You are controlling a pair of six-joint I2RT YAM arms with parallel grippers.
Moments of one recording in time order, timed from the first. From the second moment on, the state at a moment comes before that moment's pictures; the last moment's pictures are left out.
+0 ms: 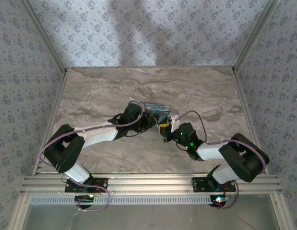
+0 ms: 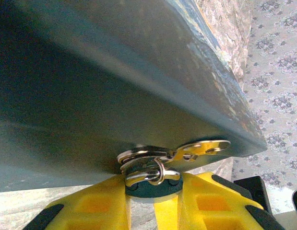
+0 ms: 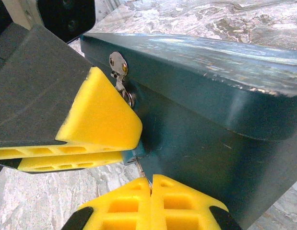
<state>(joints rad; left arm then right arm) -0.78 1.58 0.83 0.11 0.27 -1.17 0.68 1.43 0.29 0.85 -0.13 0.35</state>
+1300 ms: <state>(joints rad) -0.77 1.70 0.75 0.28 0.34 -1.23 0.85 1.64 0.31 0.88 0.13 0.62</state>
